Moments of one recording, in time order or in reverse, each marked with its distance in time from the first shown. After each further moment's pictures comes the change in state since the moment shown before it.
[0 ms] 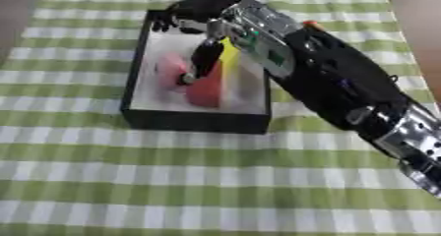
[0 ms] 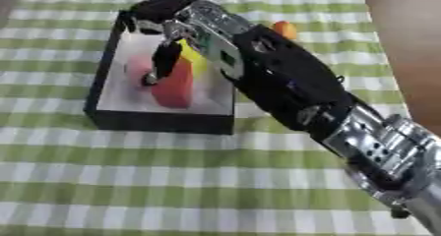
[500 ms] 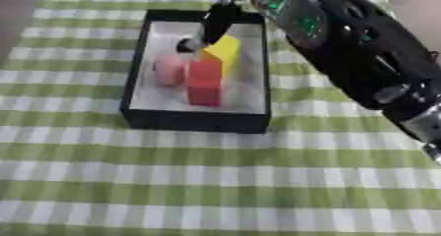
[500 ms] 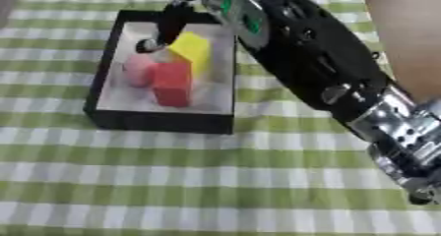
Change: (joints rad) left arm 0.013 0.004 0.006 0.001 0.000 0.003 0.010; right arm -0.058 -0.099 -0.088 -0.046 -0.135 0.015 0.082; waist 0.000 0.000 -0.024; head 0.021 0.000
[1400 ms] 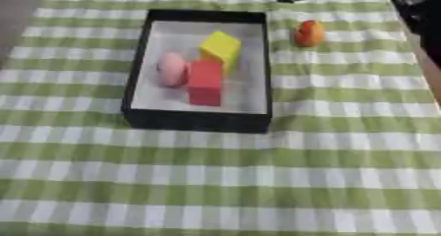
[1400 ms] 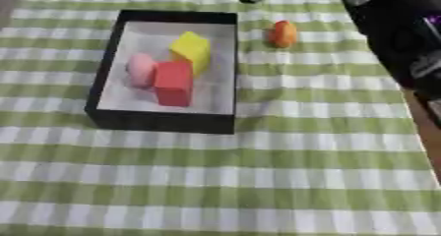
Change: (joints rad) left arm 0.009 0.010 0.013 0.005 0.000 0.002 0.018; right arm 0.071 -0.240 -0.177 0.205 0.070 -0.076 0.035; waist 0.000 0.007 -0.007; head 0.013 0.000
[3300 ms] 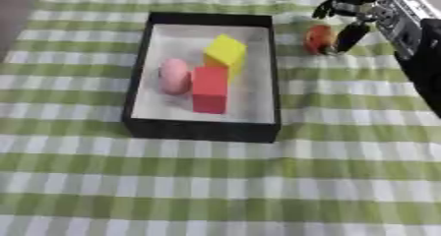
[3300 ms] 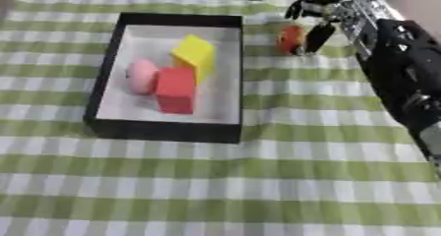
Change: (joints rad) left arm -0.045 0.007 -0.001 -0.012 0.000 0.002 -0.011; right arm 0.047 0.035 -0.139 0.305 0.276 -0.105 -0.146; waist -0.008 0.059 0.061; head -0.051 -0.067
